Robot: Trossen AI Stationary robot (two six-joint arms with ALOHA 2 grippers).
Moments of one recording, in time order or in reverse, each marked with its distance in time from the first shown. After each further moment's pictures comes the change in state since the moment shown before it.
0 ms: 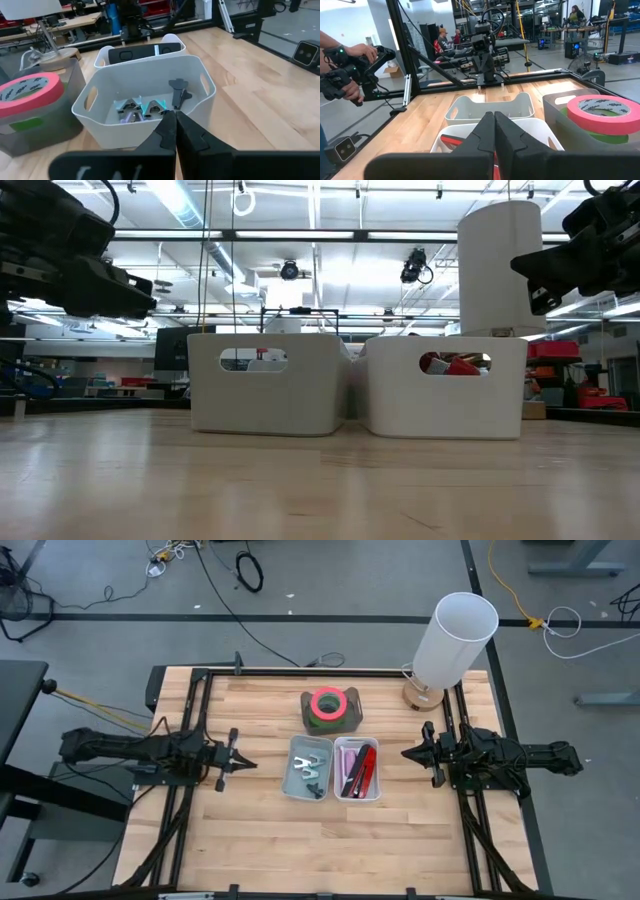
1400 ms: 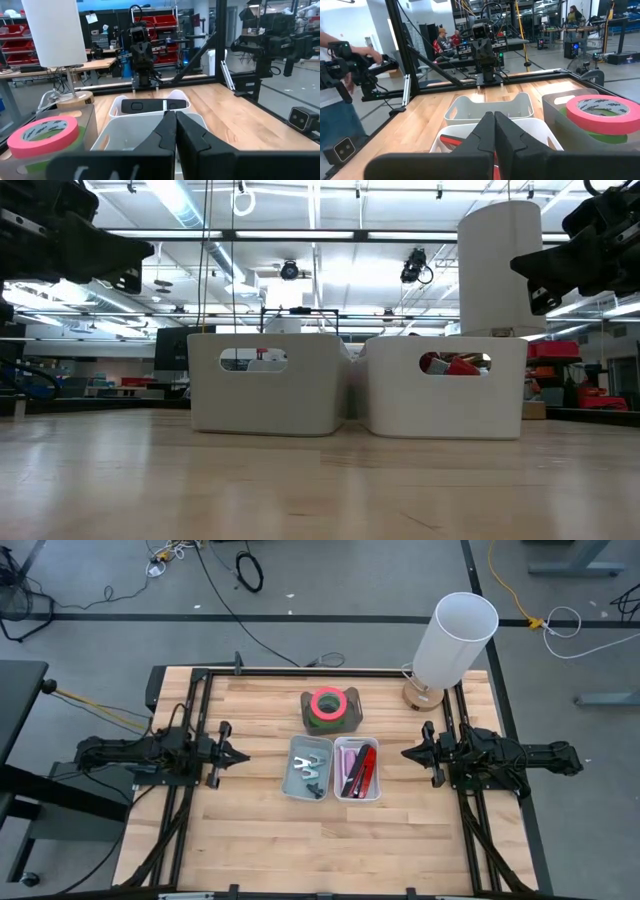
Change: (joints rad) left arm -0.001 -0.276 -0.002 -0.013 -0.021 -0.105; right arm 0.000 0.000 0.000 0.000 0.003 0.000
